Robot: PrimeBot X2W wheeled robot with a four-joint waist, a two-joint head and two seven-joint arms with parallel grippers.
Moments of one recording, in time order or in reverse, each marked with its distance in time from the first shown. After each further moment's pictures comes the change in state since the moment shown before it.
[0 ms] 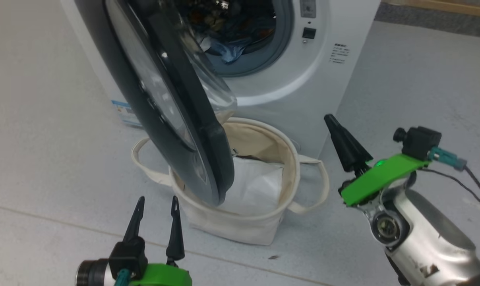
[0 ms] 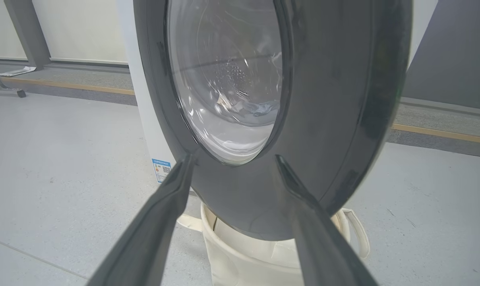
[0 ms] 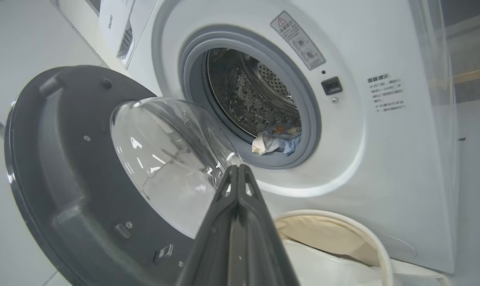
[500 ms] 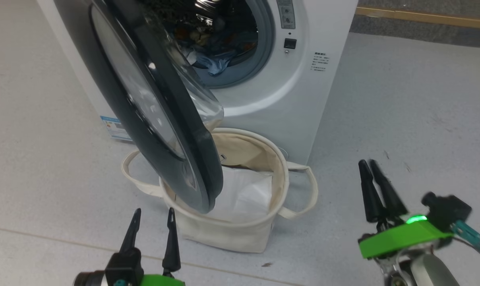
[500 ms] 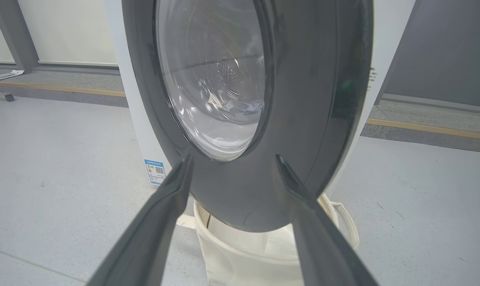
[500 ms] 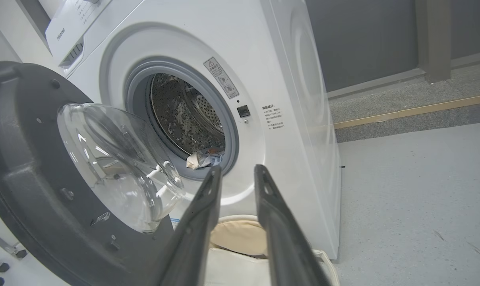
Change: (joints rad) left arm 0.052 0.013 0.008 -0.010 0.000 -0.001 0.000; right arm 0.404 0.188 -0.433 -0.199 -0.522 0.000 -0.017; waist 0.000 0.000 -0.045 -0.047
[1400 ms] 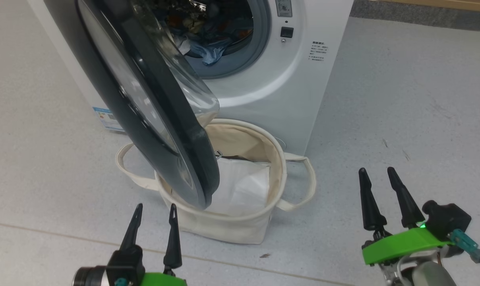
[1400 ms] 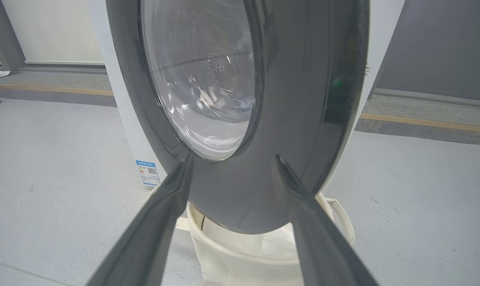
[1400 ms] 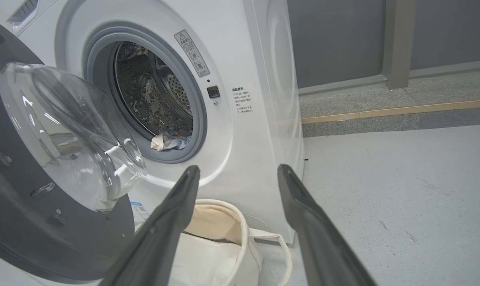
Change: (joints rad) left arm -0.006 0.000 0.006 -0.020 0.020 -0.017 0.000; right arm 0.046 0.067 -0.120 0.002 -0.217 0.000 0.000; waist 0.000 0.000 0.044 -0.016
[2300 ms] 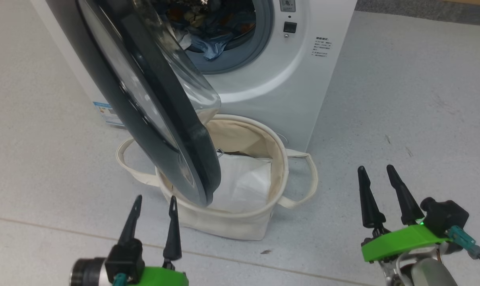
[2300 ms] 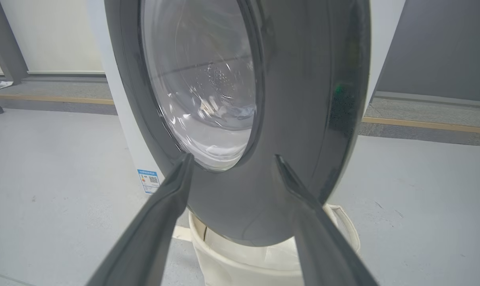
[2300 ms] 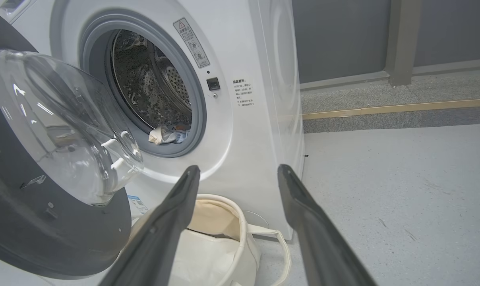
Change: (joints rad) left arm -0.018 -0.011 0.010 -0.002 0.025 -0.013 0.000; right arm -0.014 0.000 -0.001 0.020 -0.020 0.000 0.000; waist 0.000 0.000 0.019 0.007
